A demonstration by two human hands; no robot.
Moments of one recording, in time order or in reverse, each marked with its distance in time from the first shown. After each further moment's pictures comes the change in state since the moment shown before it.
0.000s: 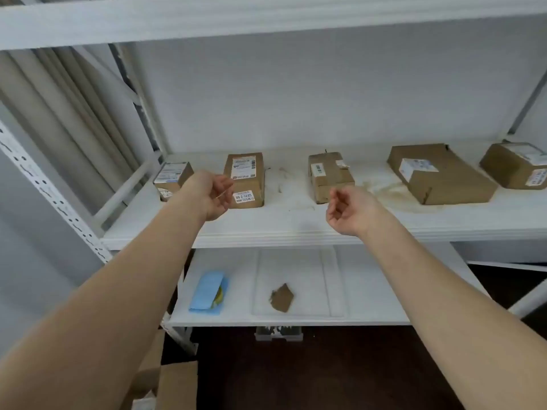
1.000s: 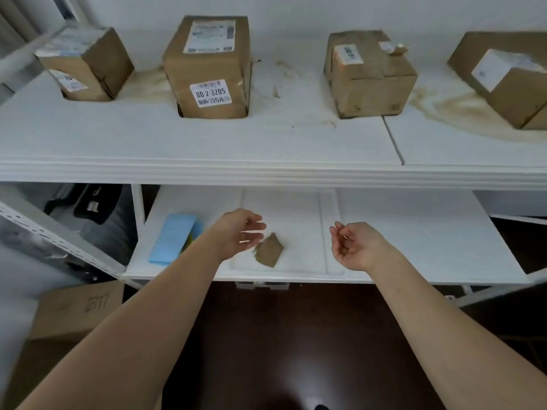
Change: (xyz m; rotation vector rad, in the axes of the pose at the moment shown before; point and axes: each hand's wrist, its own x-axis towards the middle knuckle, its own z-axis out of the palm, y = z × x) left_hand 0.212 -0.246 -0.048 0.417 -0.155 -0.319; right_hand 0.205 0.142 -0.157 -0.117 0.360 0.288
